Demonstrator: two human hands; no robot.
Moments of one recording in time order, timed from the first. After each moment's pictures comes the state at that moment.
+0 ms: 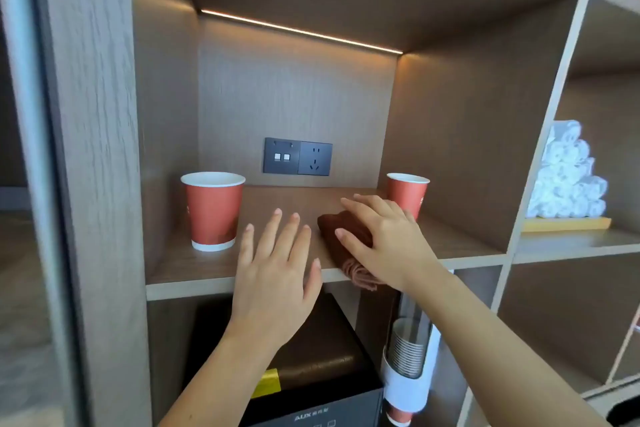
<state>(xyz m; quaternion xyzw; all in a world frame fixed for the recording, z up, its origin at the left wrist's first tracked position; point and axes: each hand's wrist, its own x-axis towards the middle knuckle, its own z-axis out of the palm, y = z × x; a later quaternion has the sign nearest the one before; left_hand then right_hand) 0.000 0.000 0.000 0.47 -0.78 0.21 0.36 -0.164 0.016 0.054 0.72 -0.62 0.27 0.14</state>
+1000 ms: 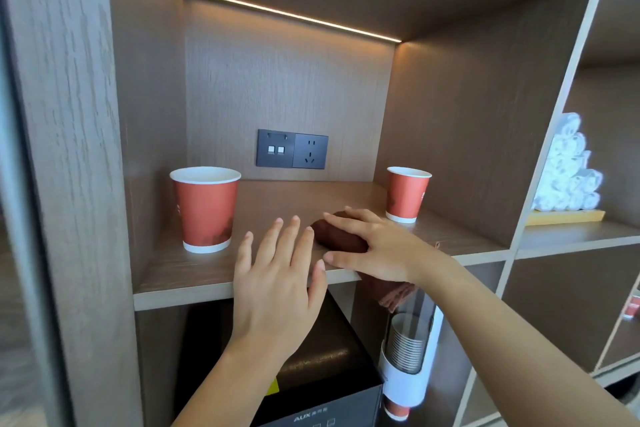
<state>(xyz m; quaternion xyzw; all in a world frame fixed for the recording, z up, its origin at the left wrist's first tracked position) -0.004 -0.006 -0.009 0.46 -0.76 0.22 0.40 -0.174 -0.010 0.051 0.76 -0.63 0.16 -0.04</state>
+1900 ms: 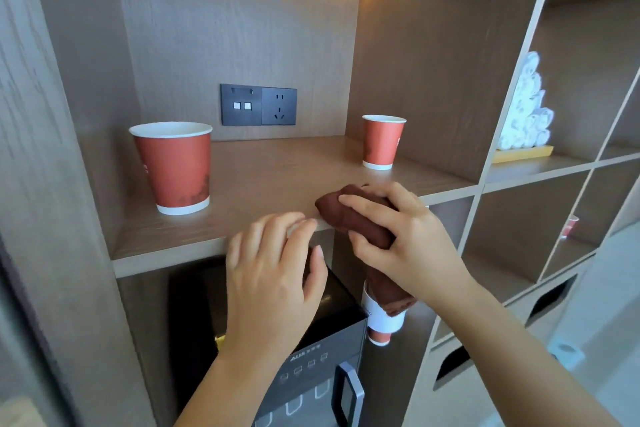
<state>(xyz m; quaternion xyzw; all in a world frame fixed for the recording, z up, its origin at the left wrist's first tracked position) 0.005 0.021 -0.037 0.31 -0.76 0.16 0.55 -0.156 0.069 0.006 0.70 -0.58 0.37 0.19</state>
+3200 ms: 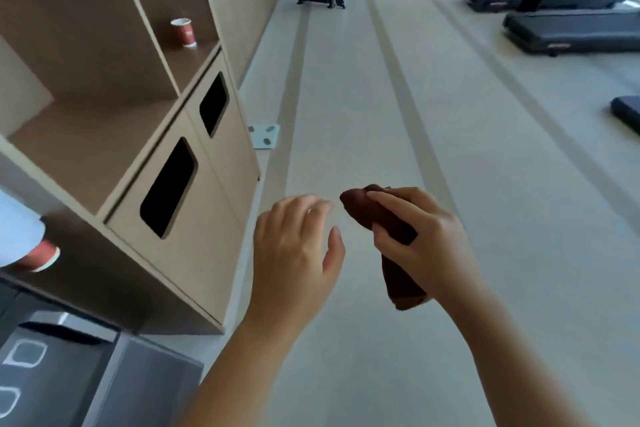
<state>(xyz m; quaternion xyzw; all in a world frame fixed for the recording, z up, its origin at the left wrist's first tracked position) -0.170 0.364 -0.167 -0.12 -0.94 -0.18 0.27 -0.192 0.526 -0.168 0.13 -0.90 0.38 0.18</state>
